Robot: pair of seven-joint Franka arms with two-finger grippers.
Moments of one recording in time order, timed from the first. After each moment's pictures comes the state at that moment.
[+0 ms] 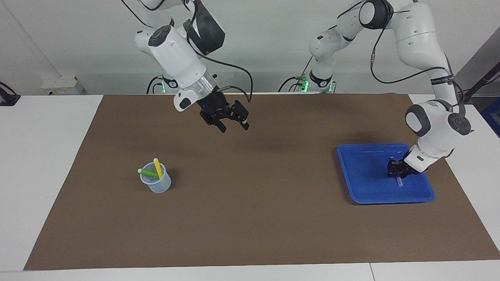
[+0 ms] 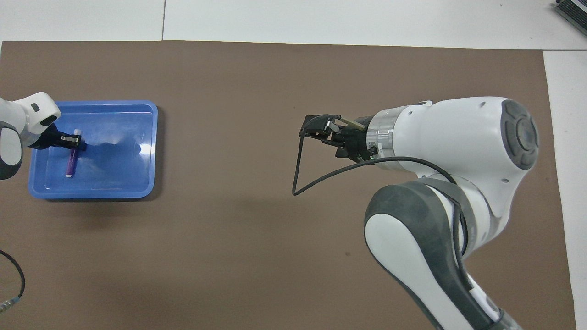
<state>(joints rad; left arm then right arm) 0.46 0.48 -0.29 -1.76 0.13 2.22 0.30 0.11 0.09 0.33 -1.82 0.46 2.26 0.60</state>
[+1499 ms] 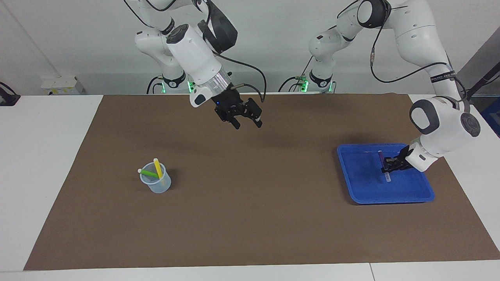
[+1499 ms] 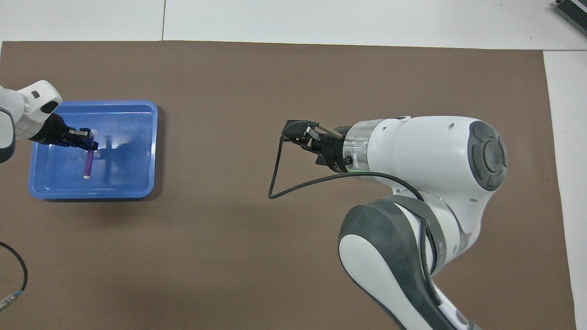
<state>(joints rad) 0.44 0.47 -0.31 -1.67 -0.02 1.98 0.22 0.17 0.09 0.33 -1.84 0.47 2.34 0.70</state>
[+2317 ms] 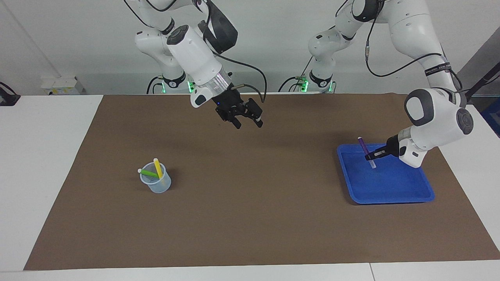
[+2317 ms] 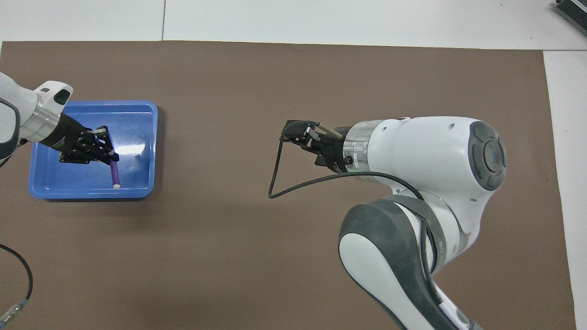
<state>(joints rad) 0.38 0.39 -0.33 -1.67 -0.21 1.73 -0.35 0.17 0.09 0.33 -1.85 0.48 2.34 0.70</state>
